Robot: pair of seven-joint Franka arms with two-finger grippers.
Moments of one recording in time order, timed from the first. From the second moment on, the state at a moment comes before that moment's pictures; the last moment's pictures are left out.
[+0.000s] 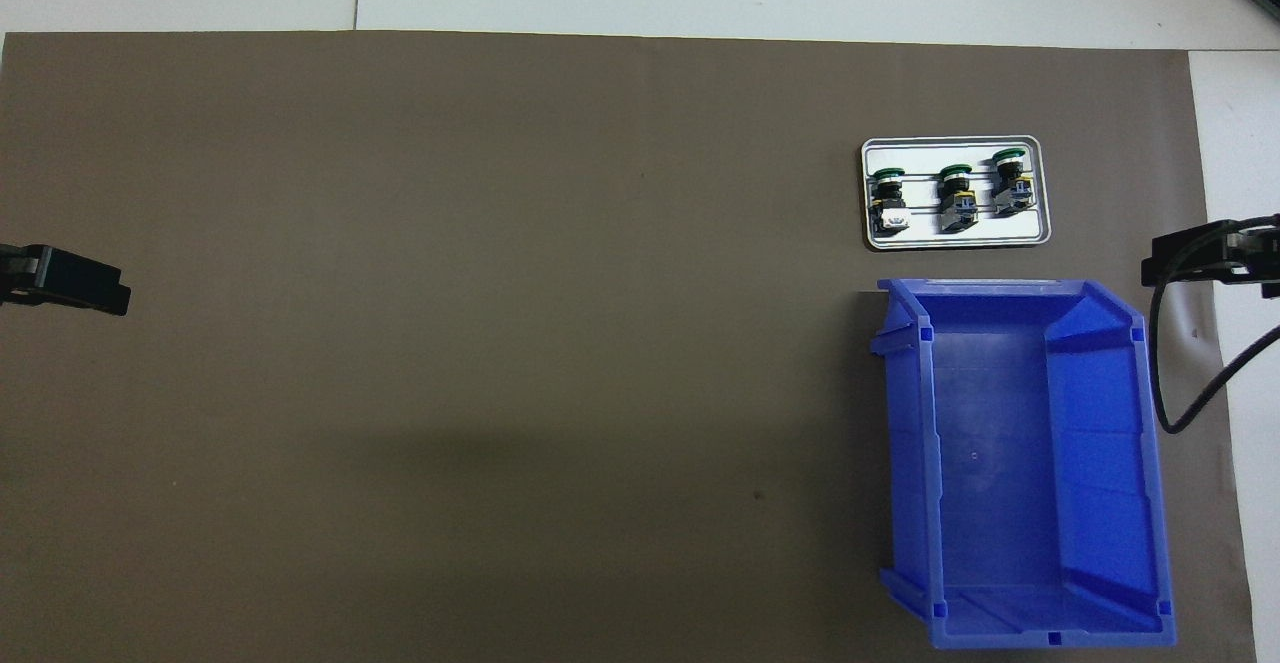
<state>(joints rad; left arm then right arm) 0.02 -0.03 -0.06 -1.55 0.00 1.46 0.10 0.10 -0.04 -0.15 -1.61 -0.03 1.57 0.07</state>
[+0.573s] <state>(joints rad) 0.02 -0.03 -0.06 -1.55 0.00 1.46 0.10 0.10 -0.04 -0.15 -1.62 -0.03 1.64 0.07</state>
